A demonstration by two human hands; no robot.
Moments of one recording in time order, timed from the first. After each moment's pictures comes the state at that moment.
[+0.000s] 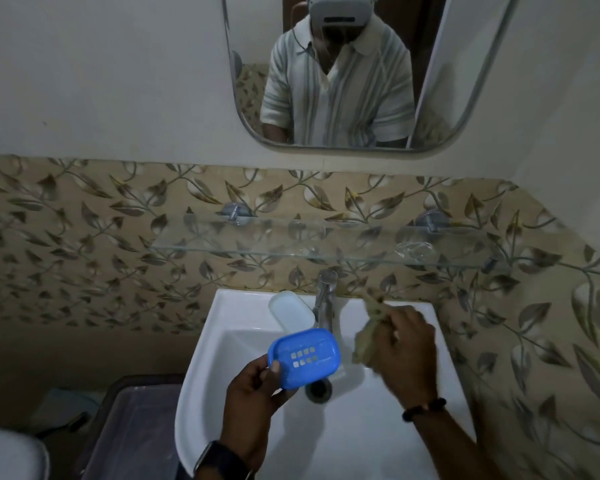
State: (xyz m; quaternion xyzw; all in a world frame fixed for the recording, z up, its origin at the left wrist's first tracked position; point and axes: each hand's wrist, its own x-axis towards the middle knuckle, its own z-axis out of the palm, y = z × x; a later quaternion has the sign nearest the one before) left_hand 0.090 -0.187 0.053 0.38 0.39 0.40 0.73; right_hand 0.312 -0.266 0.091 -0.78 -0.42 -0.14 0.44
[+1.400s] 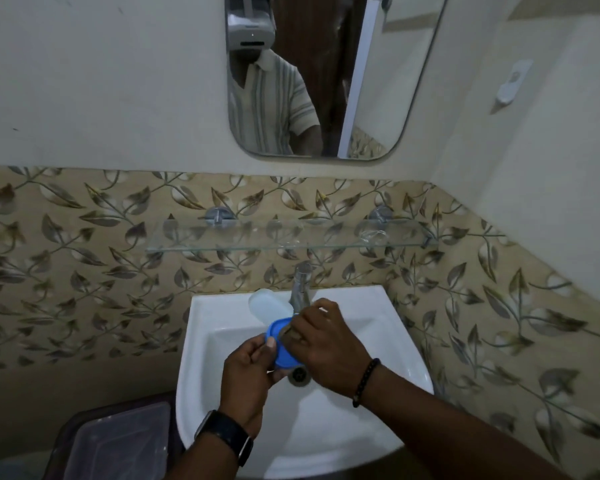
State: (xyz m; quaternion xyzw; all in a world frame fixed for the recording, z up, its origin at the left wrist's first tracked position) left_hand 0.051 -0.173 0.083 0.45 0.33 0.33 0.76; right_hand 0.190 -0.264 0.139 -0.63 -0.73 -0.26 0.08
